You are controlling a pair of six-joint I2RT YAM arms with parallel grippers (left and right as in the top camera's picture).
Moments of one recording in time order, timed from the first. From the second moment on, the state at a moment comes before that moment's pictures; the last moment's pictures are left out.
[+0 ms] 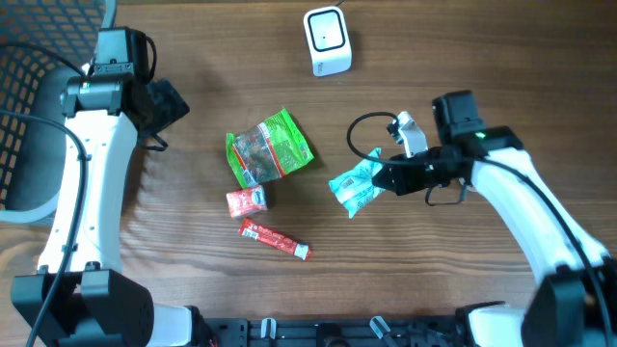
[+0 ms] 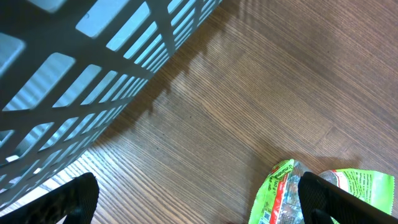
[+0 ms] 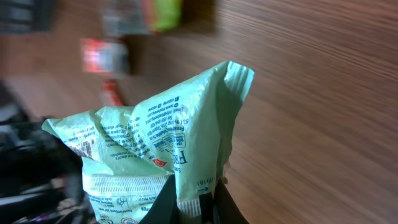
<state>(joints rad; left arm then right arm) 0.05 1.60 1.49 -1.10 -0.24 -0.57 0.18 1.49 1.01 -0.85 -0.67 -0.10</state>
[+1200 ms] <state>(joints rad) 0.05 1.60 1.49 -1.10 -0.24 -0.57 0.62 2.24 1.96 -0.01 0.91 -0.44</state>
